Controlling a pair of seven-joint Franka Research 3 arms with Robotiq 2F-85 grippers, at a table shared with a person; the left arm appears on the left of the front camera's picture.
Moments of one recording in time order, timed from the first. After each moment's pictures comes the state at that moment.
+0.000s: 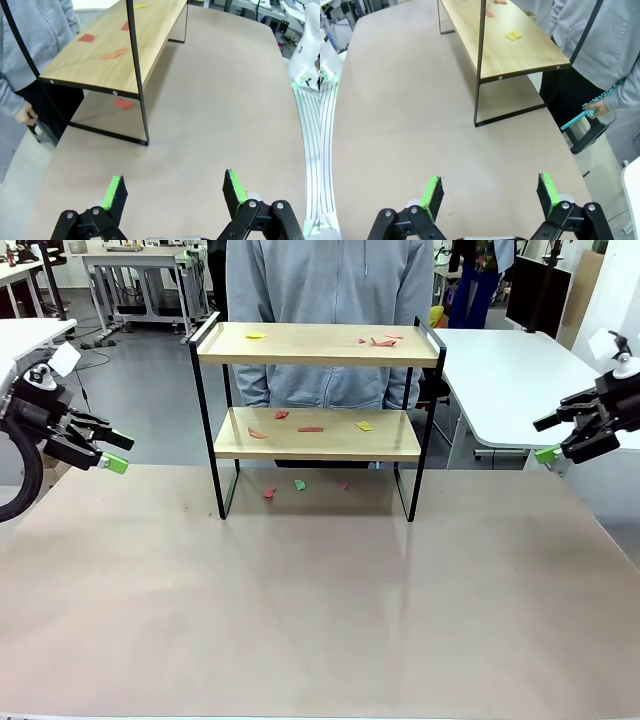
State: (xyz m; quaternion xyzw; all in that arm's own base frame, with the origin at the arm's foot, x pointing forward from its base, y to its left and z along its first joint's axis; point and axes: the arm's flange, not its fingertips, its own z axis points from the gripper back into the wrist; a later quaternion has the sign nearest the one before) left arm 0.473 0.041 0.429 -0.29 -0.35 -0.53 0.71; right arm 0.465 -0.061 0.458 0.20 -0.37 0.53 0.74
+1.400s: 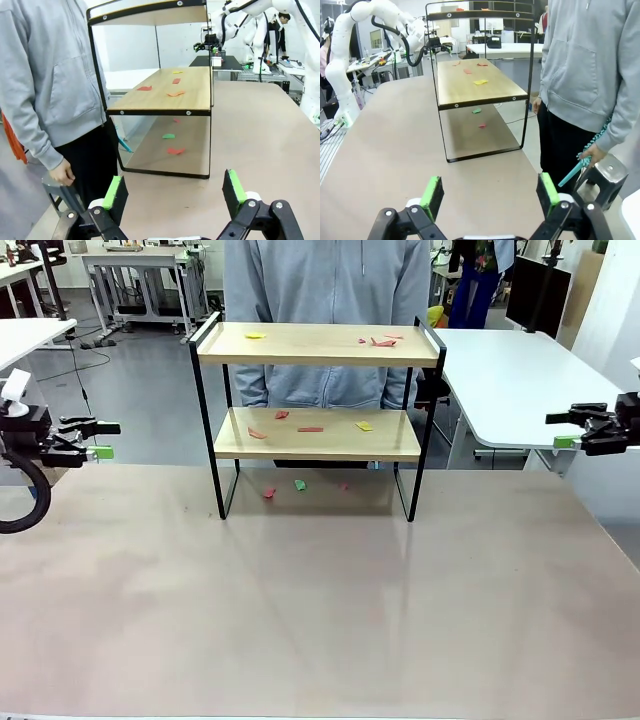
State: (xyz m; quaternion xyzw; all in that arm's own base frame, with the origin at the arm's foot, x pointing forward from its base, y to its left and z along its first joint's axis) left arm 0.559 0.134 0.329 -0.39 -0.54 -0.48 0.57; right arm 0.569 -0.181 0.360 0.38 -0.50 0.47 0.62
